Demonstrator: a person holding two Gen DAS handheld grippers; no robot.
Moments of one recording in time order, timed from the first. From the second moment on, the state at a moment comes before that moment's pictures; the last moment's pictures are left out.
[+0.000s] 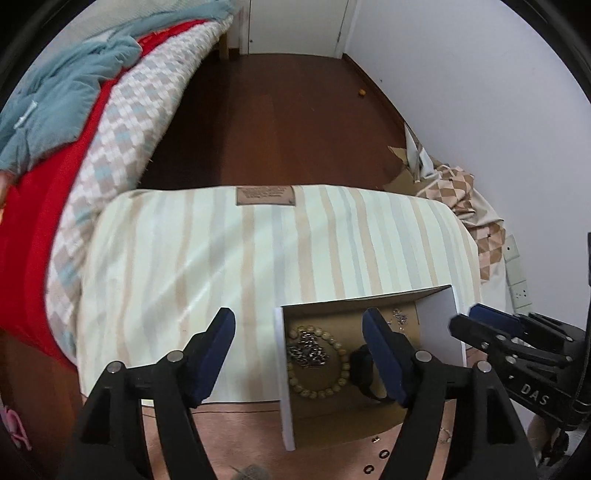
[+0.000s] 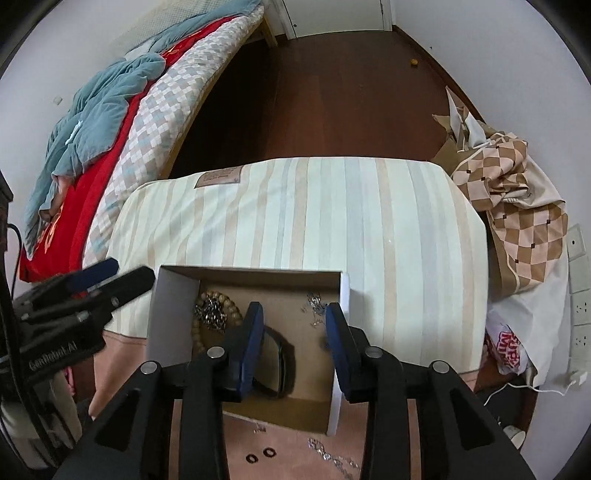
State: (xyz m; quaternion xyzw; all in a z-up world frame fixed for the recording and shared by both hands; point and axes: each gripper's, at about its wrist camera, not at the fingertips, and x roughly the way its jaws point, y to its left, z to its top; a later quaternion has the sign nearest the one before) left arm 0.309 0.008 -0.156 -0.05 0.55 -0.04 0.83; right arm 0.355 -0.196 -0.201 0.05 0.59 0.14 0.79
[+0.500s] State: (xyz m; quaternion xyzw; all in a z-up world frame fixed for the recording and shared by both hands) left arm 0.251 0.007 -0.169 0.01 0.53 0.03 0.85; right arm 0.296 -0.197 -0.203 -0.04 0.56 0.05 0.83
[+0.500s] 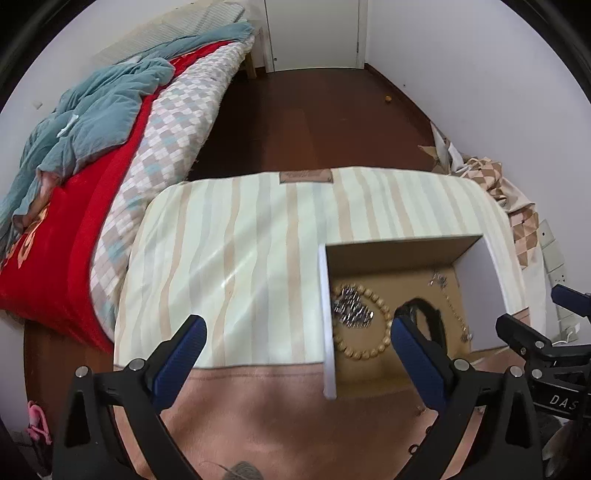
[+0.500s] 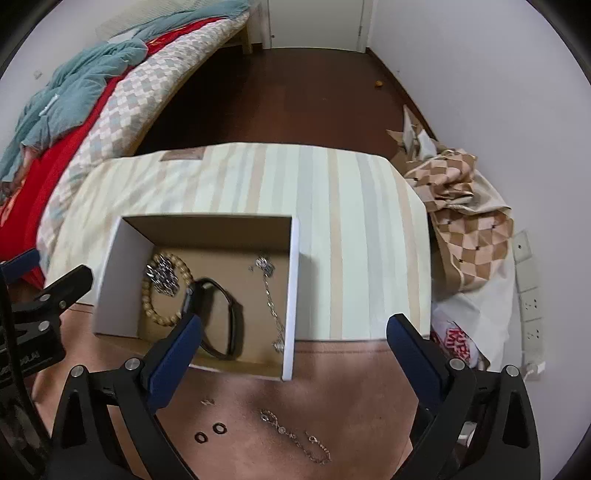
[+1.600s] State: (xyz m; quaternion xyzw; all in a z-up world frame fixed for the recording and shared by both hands) left arm 0.122 0.010 -0.076 0.00 0.42 0.08 0.90; right arm 0.179 -0.185 -0.101 -0.03 0.45 0.03 0.89
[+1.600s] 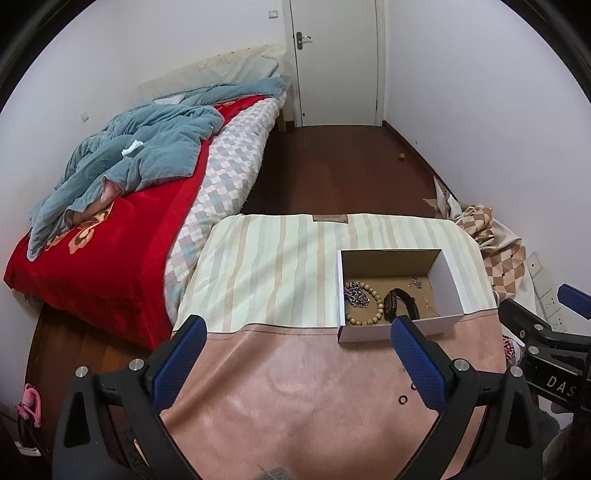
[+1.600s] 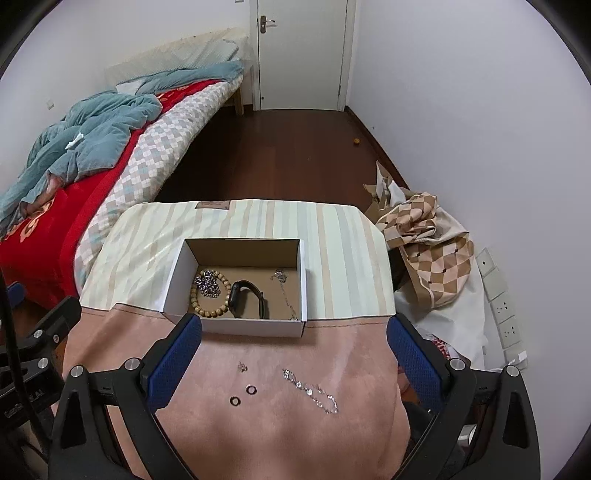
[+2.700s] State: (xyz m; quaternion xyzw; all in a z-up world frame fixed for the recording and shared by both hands) left arm 0.120 -0.034 -0.236 0.03 0.54 0.07 0.84; right arm 0.152 -0.265 -0.291 0.02 0.53 -0.02 0.85
